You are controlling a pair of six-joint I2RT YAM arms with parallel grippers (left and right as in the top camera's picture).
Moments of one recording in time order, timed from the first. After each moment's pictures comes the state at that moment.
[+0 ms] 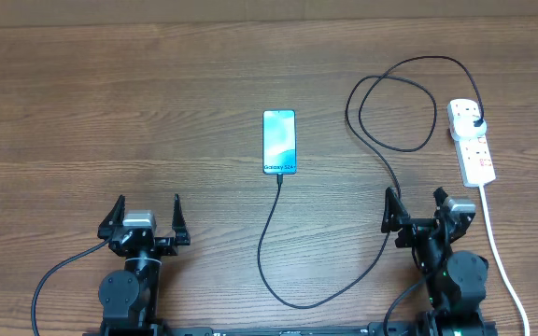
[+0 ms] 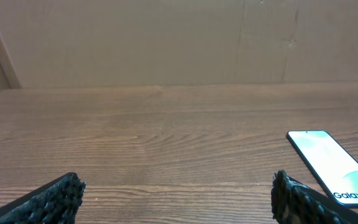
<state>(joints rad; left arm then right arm) -0.03 0.02 0.01 -0.08 -0.04 0.00 0.06 0.14 0.02 -0.03 -0.03 0.21</state>
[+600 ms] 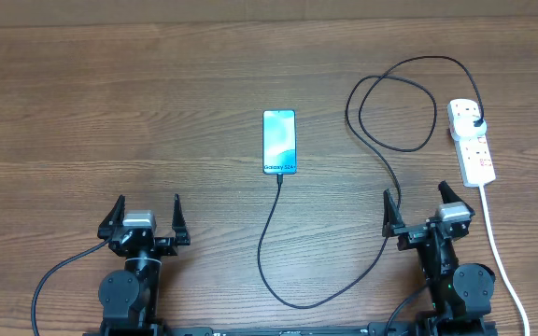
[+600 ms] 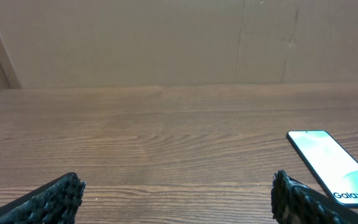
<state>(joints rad) -0.03 0.02 0.01 -0.08 -0.04 0.00 0.06 0.01 0.02 -0.03 -0.10 -0.02</state>
